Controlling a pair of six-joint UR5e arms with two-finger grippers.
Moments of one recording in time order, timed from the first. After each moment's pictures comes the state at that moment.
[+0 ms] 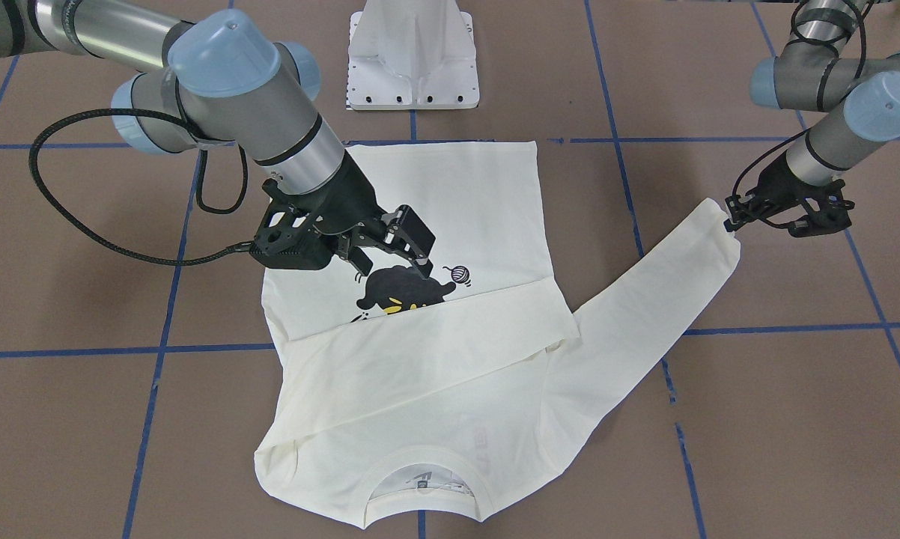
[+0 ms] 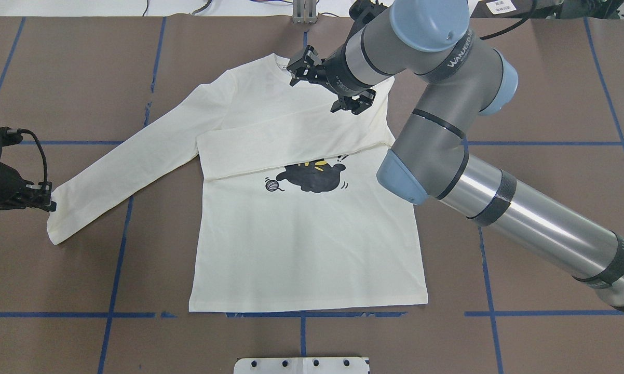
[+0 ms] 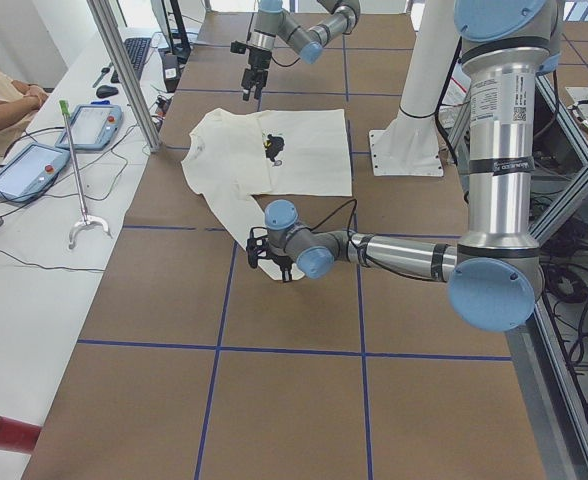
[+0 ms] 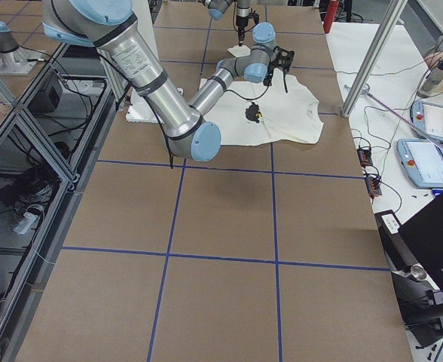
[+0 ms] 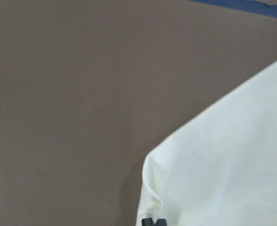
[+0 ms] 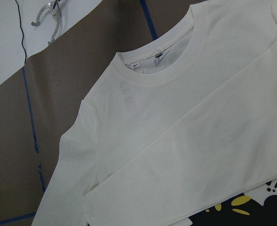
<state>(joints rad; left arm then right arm) -0.92 -1.54 -1.71 -2.16 -2.27 -1.05 0.76 -0.82 1.58 -1.12 2.02 1.62</state>
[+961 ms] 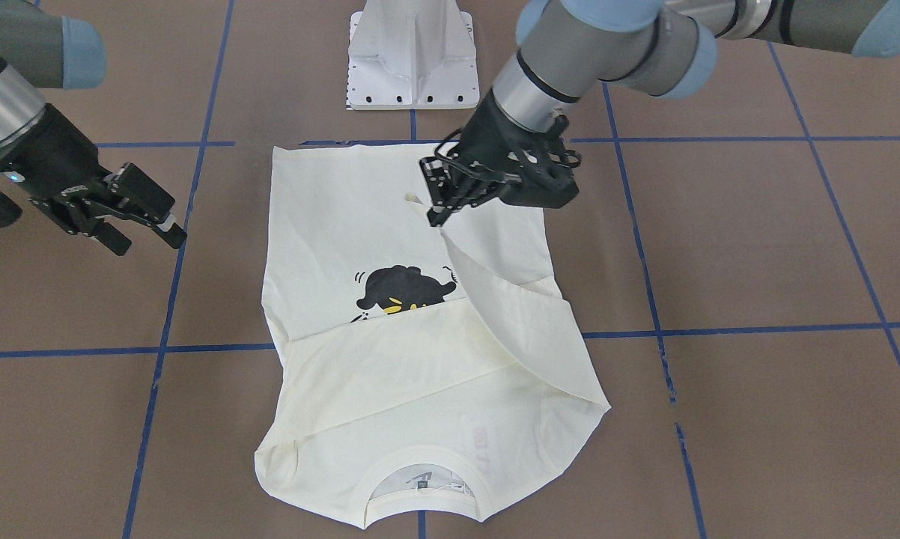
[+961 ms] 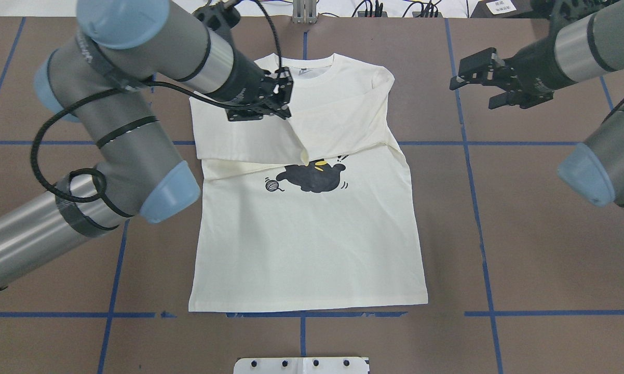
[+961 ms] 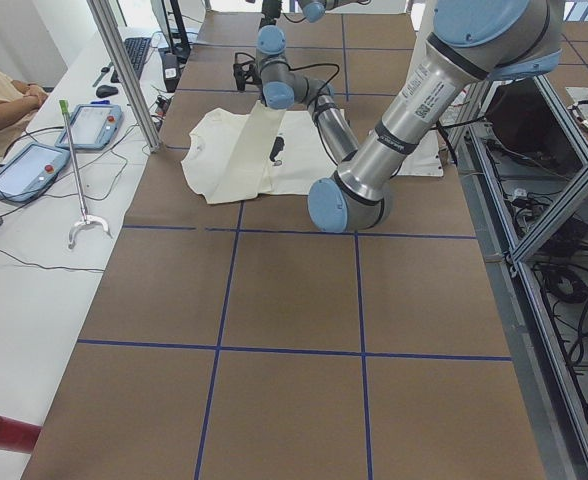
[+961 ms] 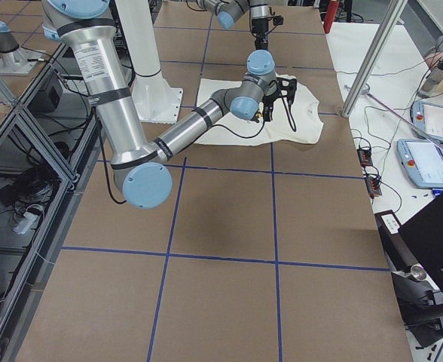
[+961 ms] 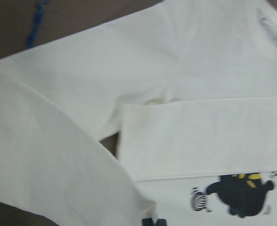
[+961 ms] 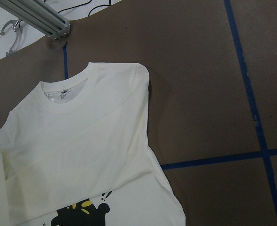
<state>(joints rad) -0.69 -2.38 -1.68 -1.93 -2.01 -1.61 1.05 -1.32 1.92 -1.11 2.25 1.25</state>
